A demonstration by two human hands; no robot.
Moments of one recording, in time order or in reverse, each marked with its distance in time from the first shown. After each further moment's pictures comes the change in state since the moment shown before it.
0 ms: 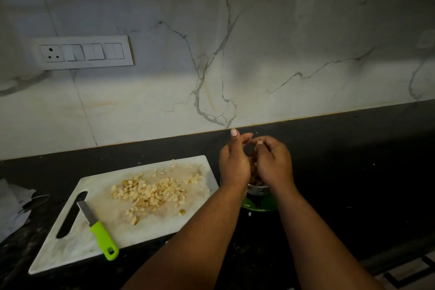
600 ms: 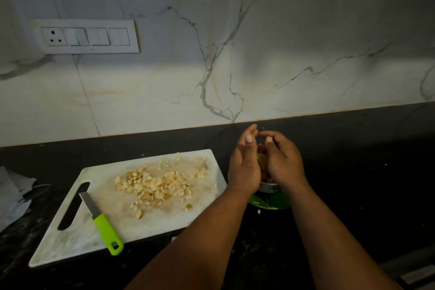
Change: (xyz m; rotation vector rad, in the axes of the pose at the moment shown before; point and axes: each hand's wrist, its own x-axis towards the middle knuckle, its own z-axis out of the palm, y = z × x) left_hand -0.004 -0.014 -0.020 0.117 -0.229 0.073; right_hand 0.000 0.010 0.004 0.047 -0.075 -0.026
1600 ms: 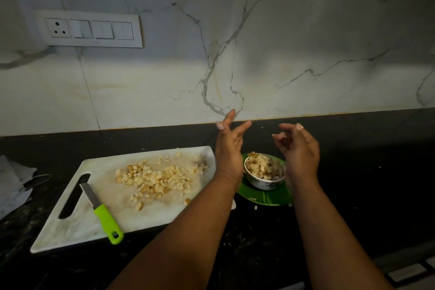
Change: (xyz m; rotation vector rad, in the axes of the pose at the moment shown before) left_hand 0.008 0.027 -0.017 -0.319 0.124 -0.006; right_hand 0.005 -0.008 -0.014 0.589 0.254 0.125
